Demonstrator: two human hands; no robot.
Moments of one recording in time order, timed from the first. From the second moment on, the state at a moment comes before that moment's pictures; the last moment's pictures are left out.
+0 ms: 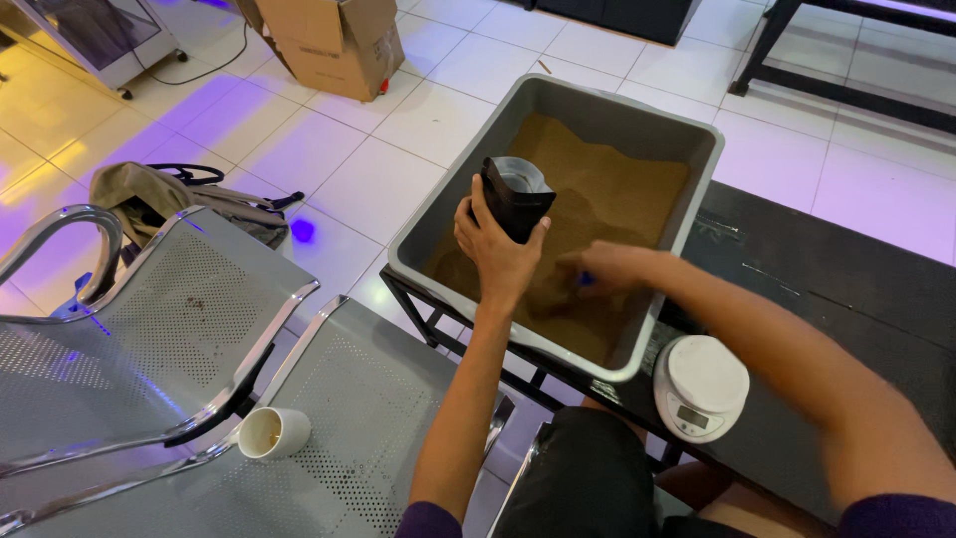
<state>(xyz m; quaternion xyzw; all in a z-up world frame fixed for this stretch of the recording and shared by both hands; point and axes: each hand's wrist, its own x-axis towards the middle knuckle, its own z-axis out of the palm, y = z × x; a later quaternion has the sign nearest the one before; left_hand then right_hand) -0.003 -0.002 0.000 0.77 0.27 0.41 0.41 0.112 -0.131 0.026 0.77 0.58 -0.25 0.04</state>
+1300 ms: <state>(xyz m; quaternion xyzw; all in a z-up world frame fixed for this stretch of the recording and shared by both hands) -0.008 -0.009 0.003 0.83 0.20 0.26 0.44 0.174 -0.187 0.098 0.76 0.60 0.21 0.15</state>
